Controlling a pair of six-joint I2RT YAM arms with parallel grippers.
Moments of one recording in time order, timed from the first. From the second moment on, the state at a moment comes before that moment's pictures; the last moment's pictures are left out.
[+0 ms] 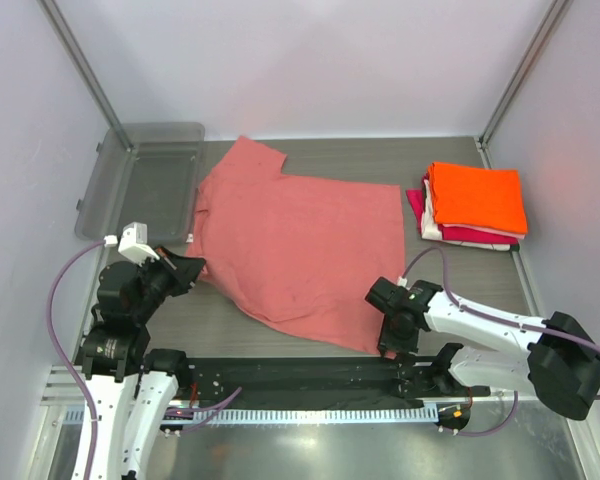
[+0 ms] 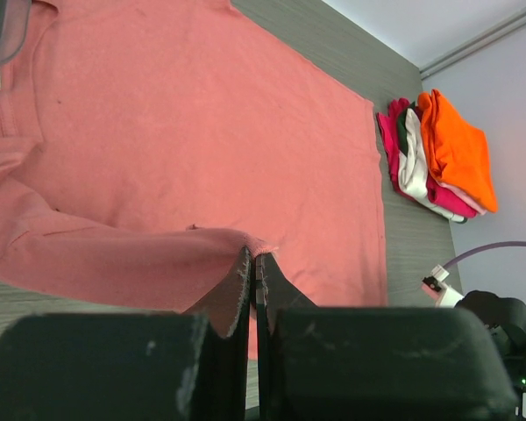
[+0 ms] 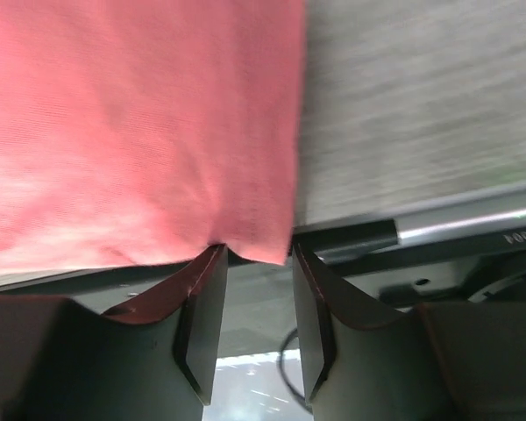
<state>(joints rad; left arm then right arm) -0.08 0.41 0.73 -0.63 0.24 -0.62 0.83 1.11 0.51 -0.95 0.03 1.15</state>
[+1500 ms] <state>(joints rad) -0.08 0.80 0.94 -0.68 0.09 -0.48 0.29 1.03 0.71 -0.77 0.06 0.81</state>
